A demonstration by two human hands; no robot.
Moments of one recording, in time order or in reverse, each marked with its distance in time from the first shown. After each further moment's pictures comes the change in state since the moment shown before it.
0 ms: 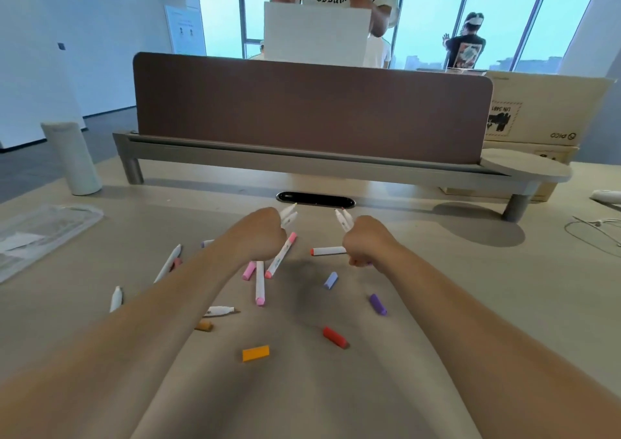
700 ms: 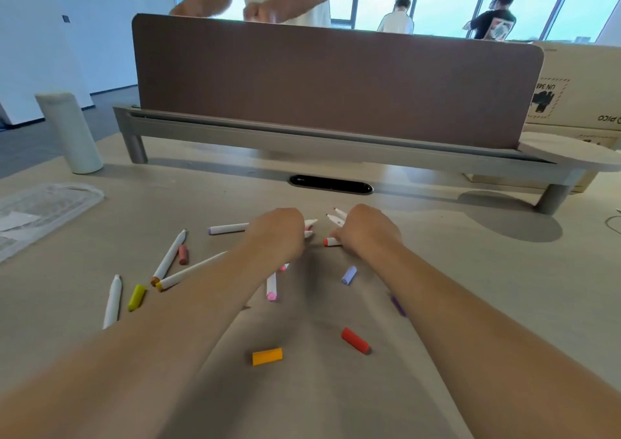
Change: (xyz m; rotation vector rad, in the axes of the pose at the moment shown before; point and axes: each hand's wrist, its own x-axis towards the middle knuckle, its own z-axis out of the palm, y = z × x) left_hand 0.034 -0.007 0.042 0.237 -0.031 -0.066; right_hand 0.036 -0.020 0.037 -0.177 0.036 0.015
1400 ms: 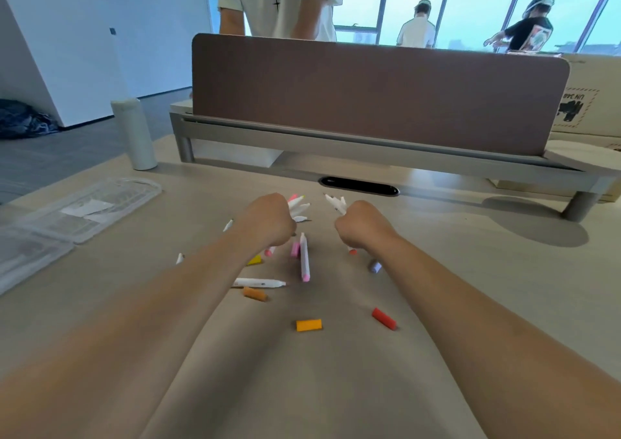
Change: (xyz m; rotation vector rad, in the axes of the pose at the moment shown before) left_hand -0.049 -0.062 -0.038 -0.192 0.080 -0.118; right_hand -0.050 -0.045 -0.002 0.161 -0.033 -0.122
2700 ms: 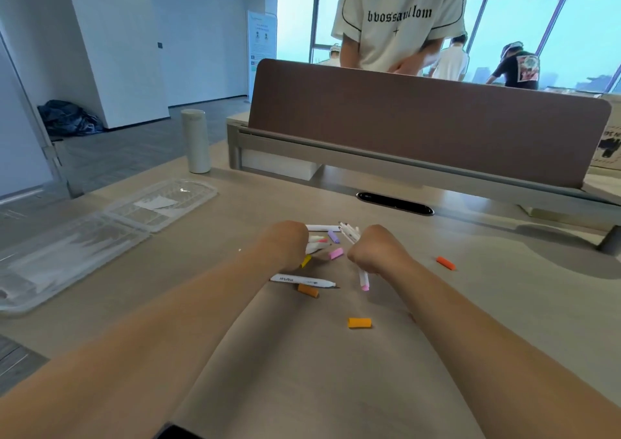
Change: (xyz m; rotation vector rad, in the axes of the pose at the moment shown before) left_hand -0.028 -0.061 -0.004 0.324 -0.119 0.074; right_hand -0.035 -0.044 0.032 -0.129 -0.087 0.013
